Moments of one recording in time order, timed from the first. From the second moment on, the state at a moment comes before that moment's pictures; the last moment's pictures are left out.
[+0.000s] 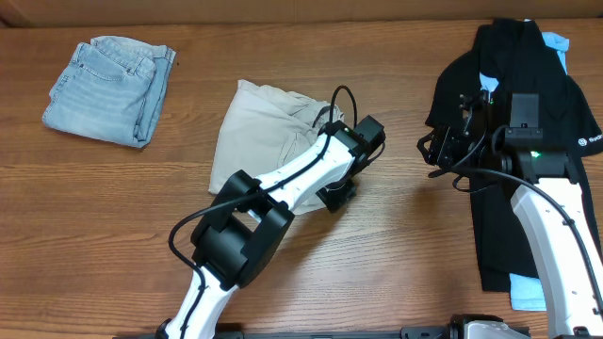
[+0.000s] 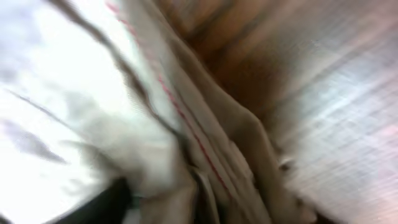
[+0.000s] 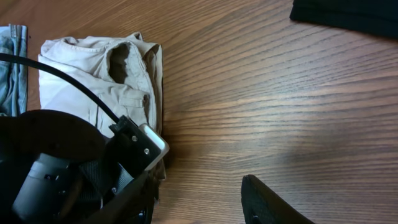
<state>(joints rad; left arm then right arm) -0.75 2.23 1.68 -1.06 -0.17 0.07 -0.03 1.36 1.14 -0.82 -0.36 0.30</state>
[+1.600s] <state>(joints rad) 0.45 2.29 3.10 -1.66 -0.19 -0.22 -0.03 1.36 1.14 -0.85 -0.36 0.30</state>
